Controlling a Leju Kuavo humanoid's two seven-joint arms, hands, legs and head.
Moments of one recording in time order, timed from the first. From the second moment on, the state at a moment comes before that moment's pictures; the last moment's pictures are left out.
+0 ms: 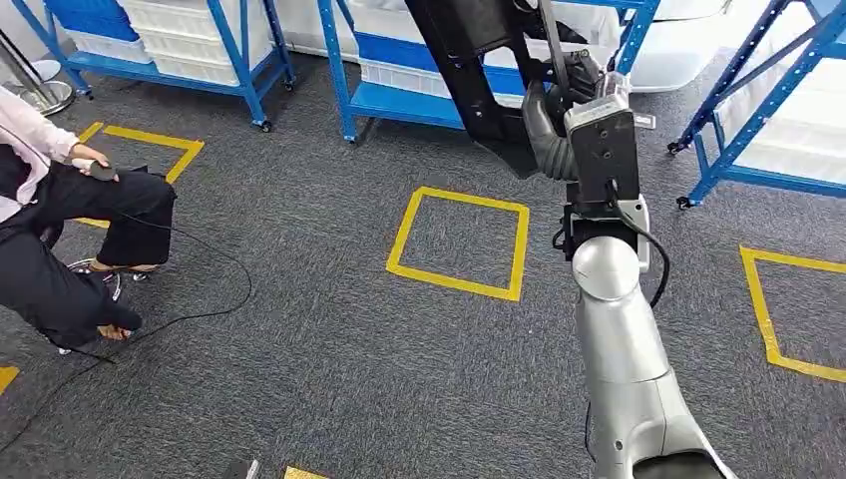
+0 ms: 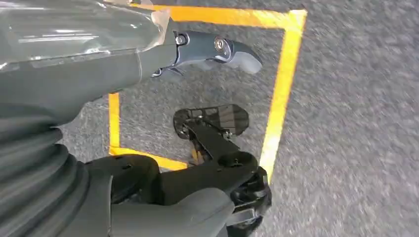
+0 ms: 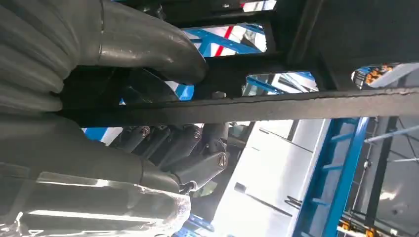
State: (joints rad) left arm -0.19 -0.16 0.91 -0.22 -0.91 -0.01 -0.28; right arm -0.65 0.05 0.32 -1.43 0.37 -0.16 -0.17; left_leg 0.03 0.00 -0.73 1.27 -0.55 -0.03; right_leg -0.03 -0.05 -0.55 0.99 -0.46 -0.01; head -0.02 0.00
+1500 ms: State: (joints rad) left arm -0.17 -0.15 0.93 -0.22 -0.86 -0.18 -0.32; right arm -0.75 0.01 0.31 -1.48 0.48 -0.11 -0.05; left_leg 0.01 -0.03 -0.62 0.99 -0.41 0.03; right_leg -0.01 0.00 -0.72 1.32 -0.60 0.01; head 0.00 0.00
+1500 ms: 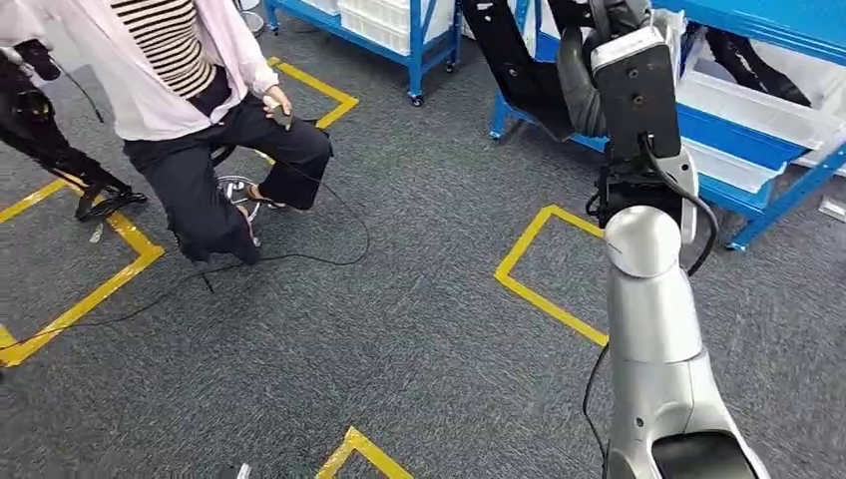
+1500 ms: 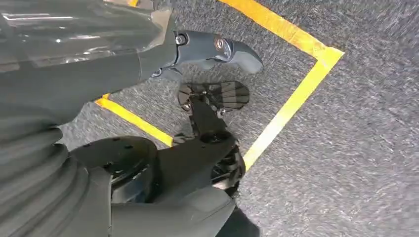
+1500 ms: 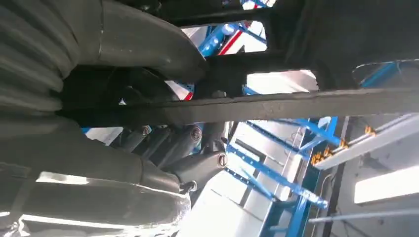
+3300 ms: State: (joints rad) left arm -0.12 -0.14 0.95 -0.22 -0.82 -0.14 -0.35; right arm -0.82 0.05 0.33 -1.44 0.45 -0.09 -0.04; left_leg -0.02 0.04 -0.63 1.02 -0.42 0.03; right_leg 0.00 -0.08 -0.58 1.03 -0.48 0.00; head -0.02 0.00
